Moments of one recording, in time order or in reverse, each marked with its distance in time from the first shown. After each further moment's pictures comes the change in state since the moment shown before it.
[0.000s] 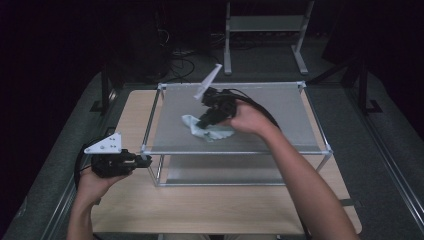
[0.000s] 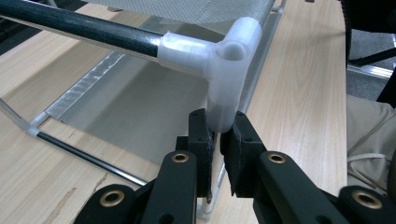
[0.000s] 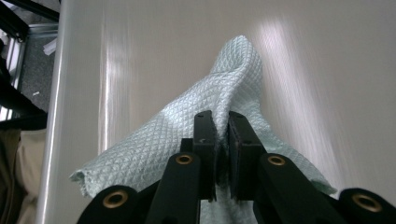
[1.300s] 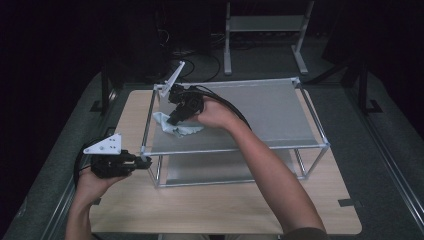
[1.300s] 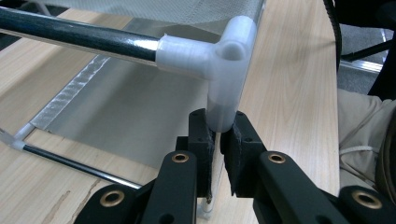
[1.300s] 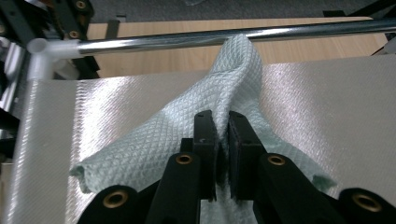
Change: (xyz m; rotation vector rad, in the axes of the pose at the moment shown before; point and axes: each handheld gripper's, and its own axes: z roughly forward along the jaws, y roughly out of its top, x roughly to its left) left arm 0.001 -0.001 -0.003 0.009 -0.025 0.016; right arm -0.004 0.053 0.039 -0.017 0.022 -0.052
